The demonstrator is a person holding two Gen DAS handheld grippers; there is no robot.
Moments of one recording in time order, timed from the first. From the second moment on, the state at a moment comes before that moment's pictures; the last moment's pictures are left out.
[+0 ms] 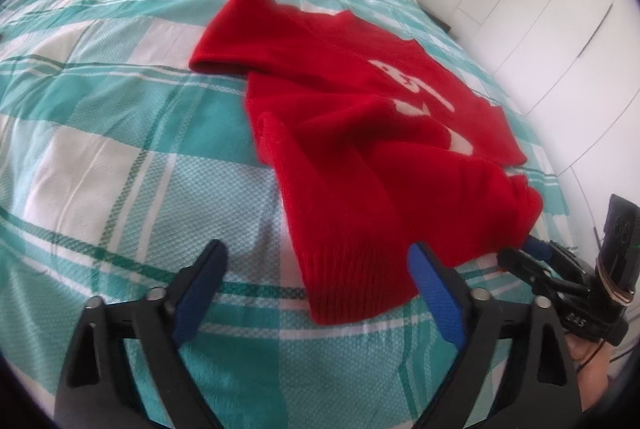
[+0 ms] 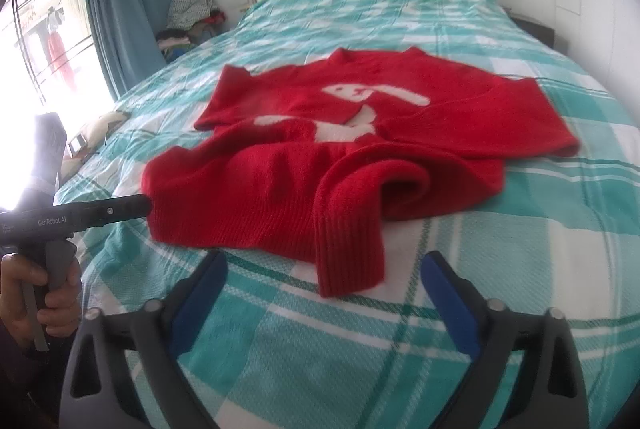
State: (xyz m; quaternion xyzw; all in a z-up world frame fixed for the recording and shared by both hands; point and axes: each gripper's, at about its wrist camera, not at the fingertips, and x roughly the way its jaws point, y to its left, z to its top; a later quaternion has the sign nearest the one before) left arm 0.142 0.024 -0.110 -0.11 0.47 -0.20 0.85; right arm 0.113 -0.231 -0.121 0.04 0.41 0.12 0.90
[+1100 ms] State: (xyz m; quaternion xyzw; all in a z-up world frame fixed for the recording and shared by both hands) left arm 0.081 0.057 -0.107 -0.11 0.54 -0.28 0.78; right arm 0.040 -0.328 -0.150 0.31 0.48 0.11 0.81
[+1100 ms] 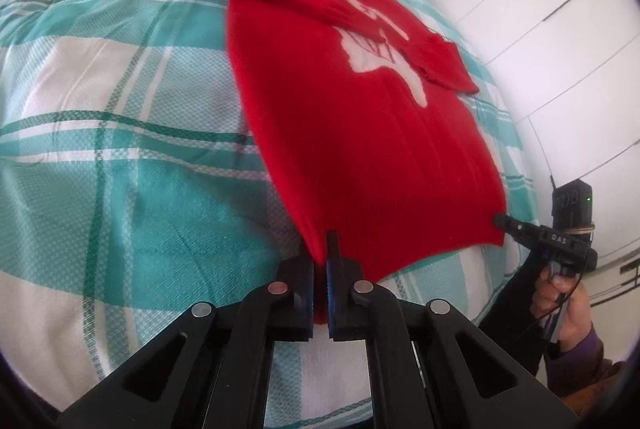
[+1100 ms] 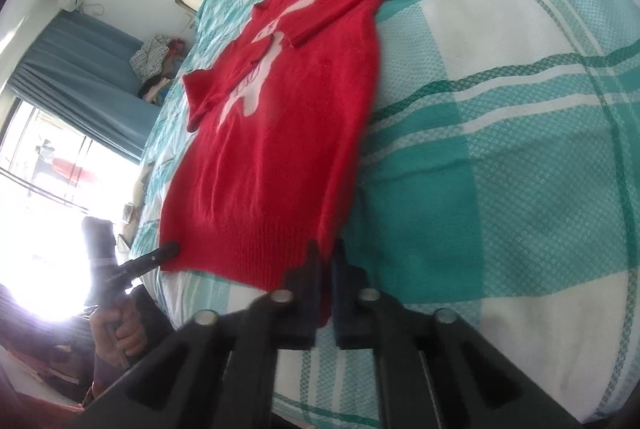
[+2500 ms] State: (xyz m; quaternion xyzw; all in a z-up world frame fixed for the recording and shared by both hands) left arm 0.040 0.079 -0.006 -0.05 0.34 -0.14 0.93; right arm 0.020 -0.362 -0.038 0.00 0.41 -0.07 0.91
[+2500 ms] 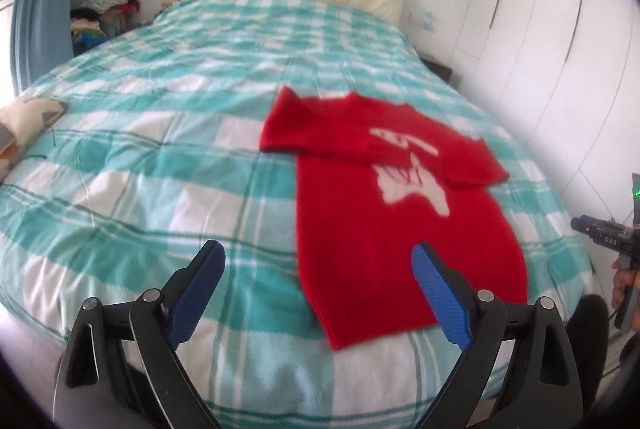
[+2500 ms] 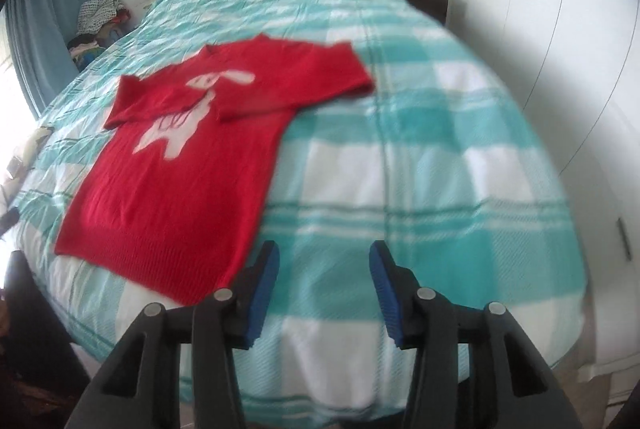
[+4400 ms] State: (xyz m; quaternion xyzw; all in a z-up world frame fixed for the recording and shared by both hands) left arm 0.109 0.103 -0.114 -0.12 0.38 0.02 0.92; right arm 0.062 -0.643 -0.119 0.41 0.25 -0.19 0.86
